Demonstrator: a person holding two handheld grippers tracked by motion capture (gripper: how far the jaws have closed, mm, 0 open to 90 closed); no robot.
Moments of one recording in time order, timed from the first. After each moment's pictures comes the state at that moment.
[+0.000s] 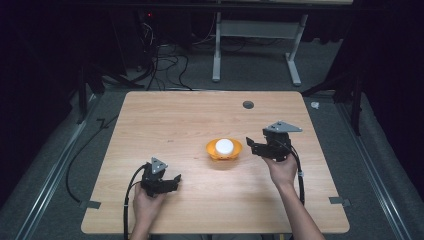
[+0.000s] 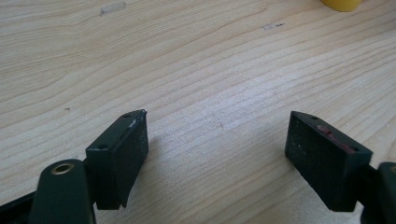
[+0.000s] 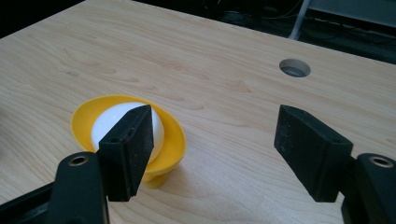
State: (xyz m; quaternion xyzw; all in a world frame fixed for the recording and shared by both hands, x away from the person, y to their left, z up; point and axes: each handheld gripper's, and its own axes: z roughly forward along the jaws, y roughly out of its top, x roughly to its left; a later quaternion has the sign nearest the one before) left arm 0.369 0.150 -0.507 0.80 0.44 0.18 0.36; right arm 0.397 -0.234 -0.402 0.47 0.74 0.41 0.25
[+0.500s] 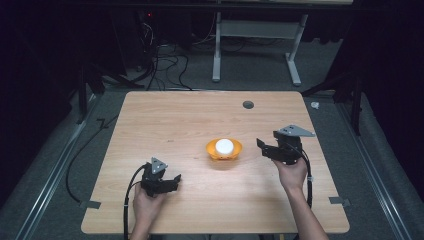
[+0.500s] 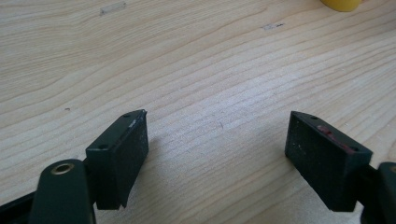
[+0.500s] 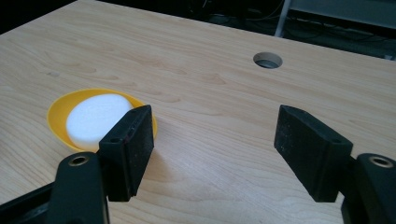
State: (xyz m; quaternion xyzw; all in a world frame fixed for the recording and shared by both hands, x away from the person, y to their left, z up) left arm 0.369 0.150 -0.507 0.80 0.44 0.18 0.36; right arm 0.386 -0.261 -0.405 0.49 0.72 0.41 0.26
